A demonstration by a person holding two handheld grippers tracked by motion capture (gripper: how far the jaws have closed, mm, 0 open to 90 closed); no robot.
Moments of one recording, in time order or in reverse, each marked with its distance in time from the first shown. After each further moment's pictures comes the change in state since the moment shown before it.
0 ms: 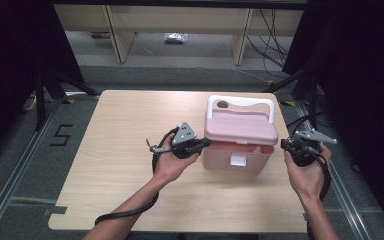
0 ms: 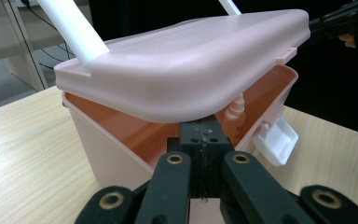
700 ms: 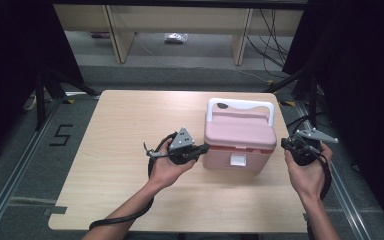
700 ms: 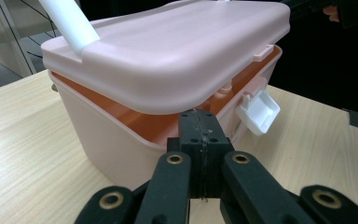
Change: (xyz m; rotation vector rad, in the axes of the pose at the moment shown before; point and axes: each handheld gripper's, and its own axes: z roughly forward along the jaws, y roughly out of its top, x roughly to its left) left arm -0.005 -0.008 -0.011 0.042 -0.042 0.015; right arm -0.002 0.003 0.000 -0.016 0.006 -0.004
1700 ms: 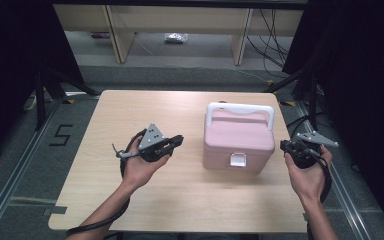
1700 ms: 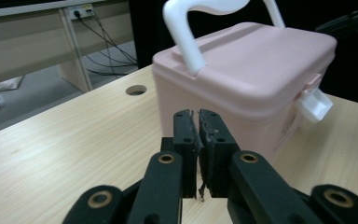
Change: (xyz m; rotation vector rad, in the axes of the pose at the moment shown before) left arm 0.034 -0.009 -0.066 -0.066 0.181 0.021; right arm -0.003 -0.012 0.006 -0.024 0.011 0.029
